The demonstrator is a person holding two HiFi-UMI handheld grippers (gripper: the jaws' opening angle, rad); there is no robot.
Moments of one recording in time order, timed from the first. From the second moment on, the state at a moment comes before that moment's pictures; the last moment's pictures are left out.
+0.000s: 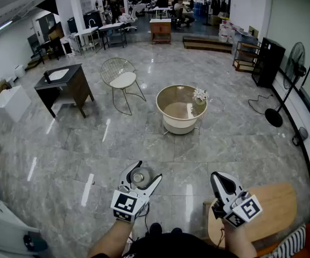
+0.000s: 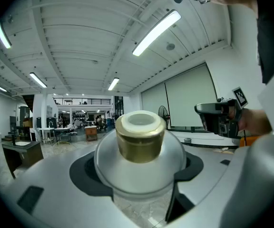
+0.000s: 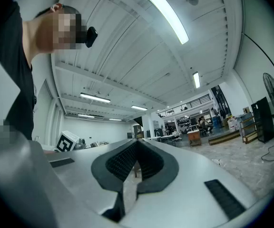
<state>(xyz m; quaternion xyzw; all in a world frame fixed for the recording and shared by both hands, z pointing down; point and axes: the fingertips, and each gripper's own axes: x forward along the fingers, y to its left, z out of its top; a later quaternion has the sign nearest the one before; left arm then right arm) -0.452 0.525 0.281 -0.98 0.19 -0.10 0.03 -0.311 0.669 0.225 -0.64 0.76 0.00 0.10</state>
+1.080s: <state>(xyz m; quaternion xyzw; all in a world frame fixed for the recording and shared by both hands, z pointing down) -0.392 0.553 0.295 -0.98 0.18 -0.09 0.02 -0.258 0.692 0.245 -0.64 0.76 -0.06 0.12</state>
